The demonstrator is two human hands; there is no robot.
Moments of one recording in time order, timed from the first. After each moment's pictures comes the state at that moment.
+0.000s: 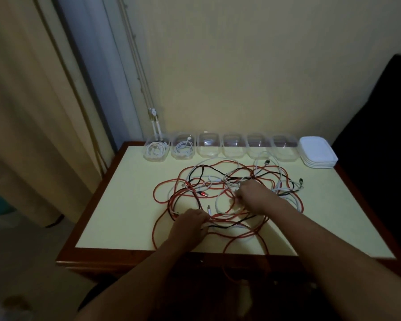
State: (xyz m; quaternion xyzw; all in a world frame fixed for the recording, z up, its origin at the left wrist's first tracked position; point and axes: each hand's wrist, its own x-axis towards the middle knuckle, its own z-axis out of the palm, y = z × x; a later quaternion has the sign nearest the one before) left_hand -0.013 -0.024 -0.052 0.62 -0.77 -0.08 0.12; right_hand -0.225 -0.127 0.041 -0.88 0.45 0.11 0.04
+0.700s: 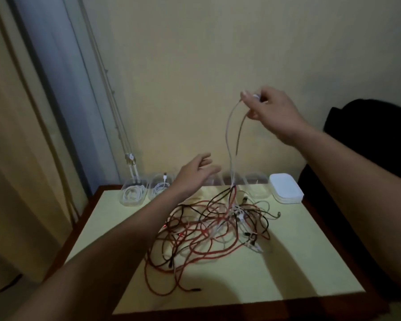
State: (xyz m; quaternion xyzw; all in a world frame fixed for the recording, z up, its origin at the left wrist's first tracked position) left_hand -0.068 -0.144 0.190 0.54 -0.61 -0.39 0.43; right_hand -0.274 -0.182 0.325 -0.71 0.45 -0.49 0.24
